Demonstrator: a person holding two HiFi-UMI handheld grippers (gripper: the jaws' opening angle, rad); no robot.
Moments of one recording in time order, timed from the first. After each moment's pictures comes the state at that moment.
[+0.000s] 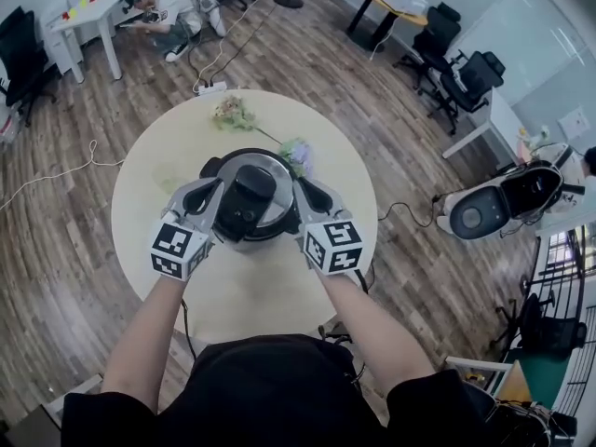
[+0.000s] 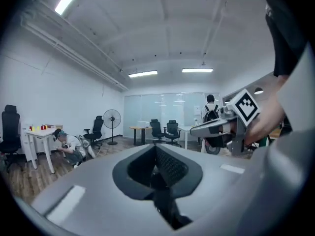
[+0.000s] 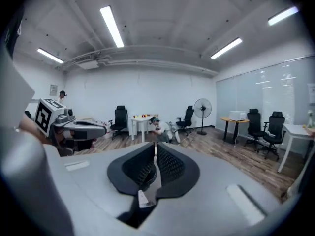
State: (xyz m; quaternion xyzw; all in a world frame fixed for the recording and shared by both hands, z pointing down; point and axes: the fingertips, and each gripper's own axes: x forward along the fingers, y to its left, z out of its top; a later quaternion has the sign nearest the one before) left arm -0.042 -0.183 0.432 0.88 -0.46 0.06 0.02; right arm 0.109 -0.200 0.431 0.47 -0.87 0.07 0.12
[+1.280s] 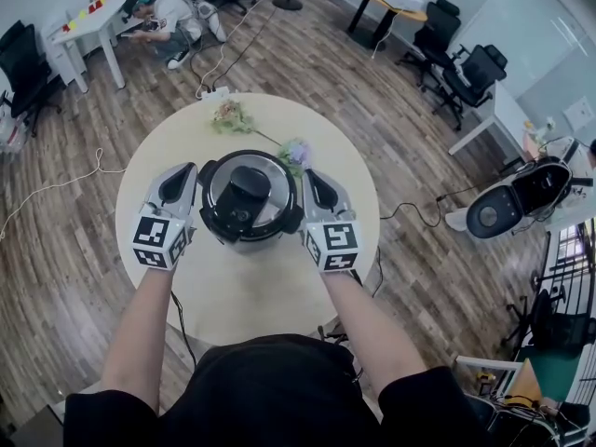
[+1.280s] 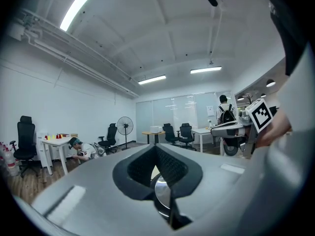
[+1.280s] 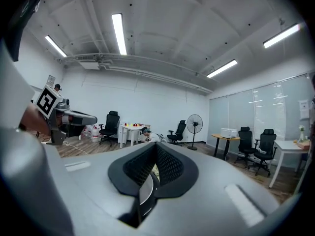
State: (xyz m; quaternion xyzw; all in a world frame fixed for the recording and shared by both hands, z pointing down) left arm -0.083 -0.205 0.398 0.85 -0.53 0.04 -0.01; right arm 0.141 -0.212 0.407 0.52 -0.85 -0.02 0.08
